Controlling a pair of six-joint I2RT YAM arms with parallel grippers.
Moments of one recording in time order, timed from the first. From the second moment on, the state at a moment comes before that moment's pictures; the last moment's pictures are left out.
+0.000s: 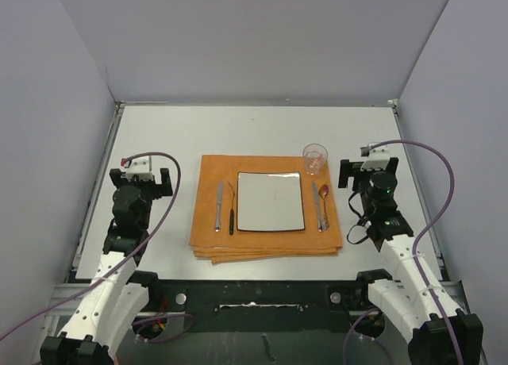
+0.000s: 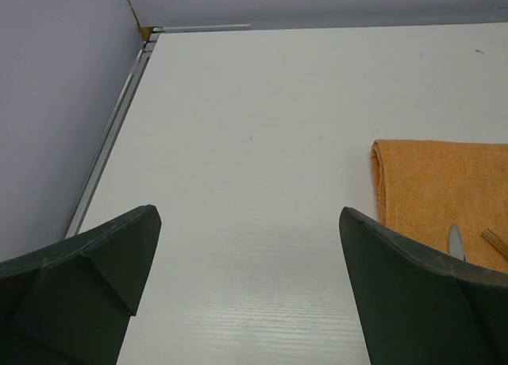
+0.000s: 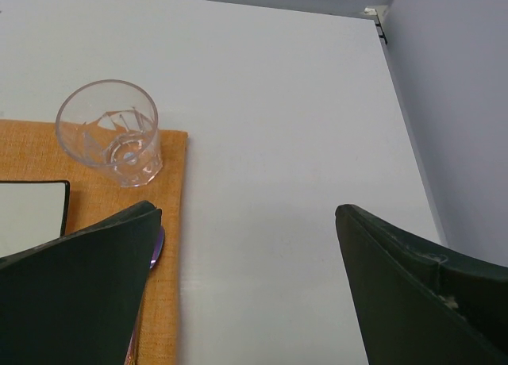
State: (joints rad) left arm -0.14 0.67 0.41 0.15 -0.23 0.04; right arm 0.14 0.80 0.51 0.06 0.22 -0.09
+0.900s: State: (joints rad) left arm 0.06 0.87 0.10 0.57 0.11 -0.08; right arm -0.03 1.09 0.29 0.40 -0.15 -0.09
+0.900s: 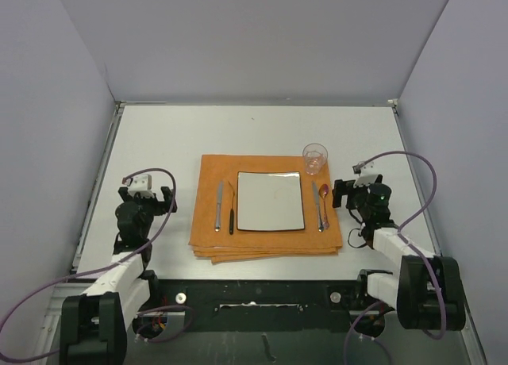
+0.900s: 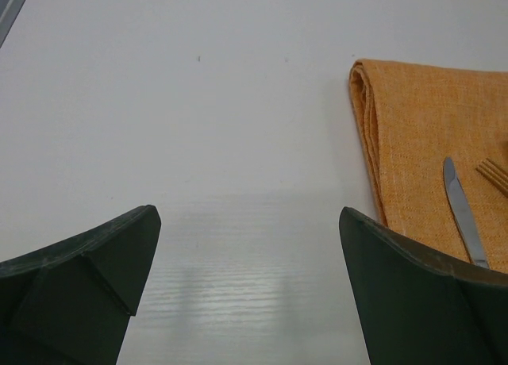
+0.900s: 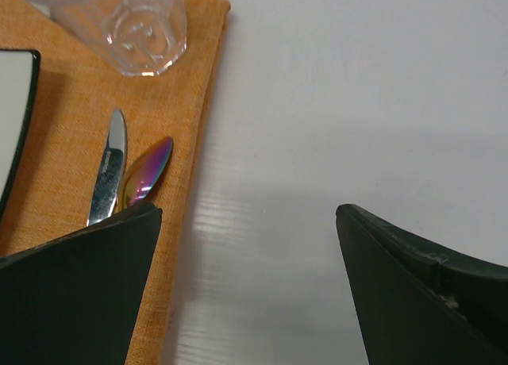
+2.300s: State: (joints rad) left arm 0.18 1.67 0.15 1.34 0.37 -0.07; right arm -0.10 1.63 0.31 0.93 -0.41 -0.15
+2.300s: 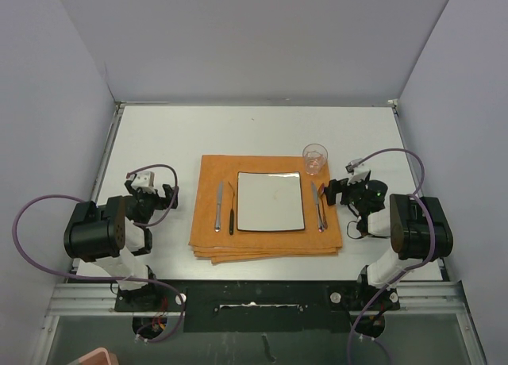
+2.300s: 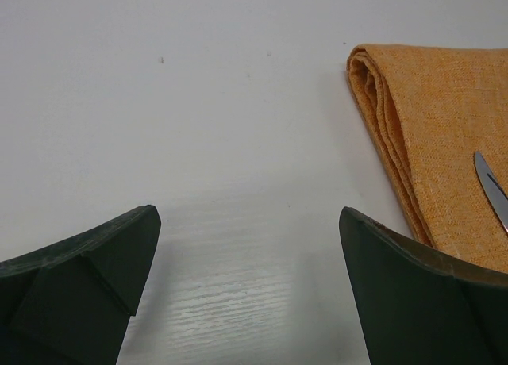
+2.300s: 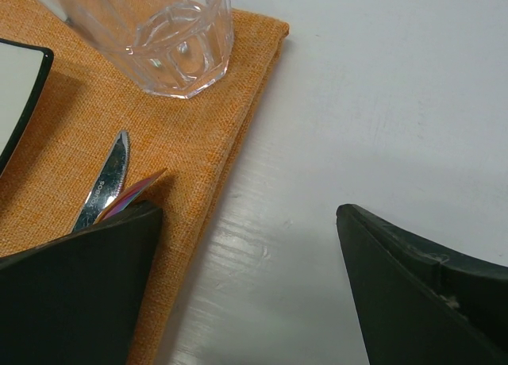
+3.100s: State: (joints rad) left arm 0.18 1.67 0.16 1.31 0.37 -0.07; right arm -0.10 1.63 0.31 0.95 -0.39 -0.14
